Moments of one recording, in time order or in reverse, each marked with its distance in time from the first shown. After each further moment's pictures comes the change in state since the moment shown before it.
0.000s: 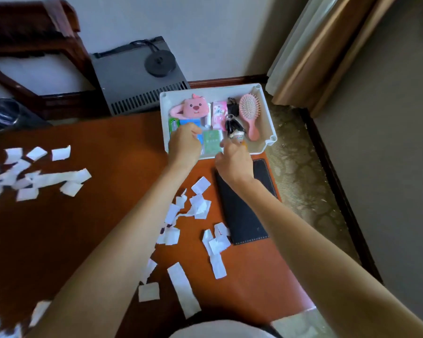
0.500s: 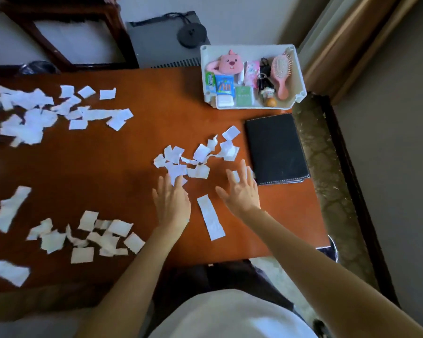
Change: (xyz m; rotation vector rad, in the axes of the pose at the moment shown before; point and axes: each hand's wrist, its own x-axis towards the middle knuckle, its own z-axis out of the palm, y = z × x) left_hand -0.214 -0.182 -0.021 0.458 -0.063 -0.154; right_hand -0.179 0.030 0.125 -0.193 -0.228 -0.038
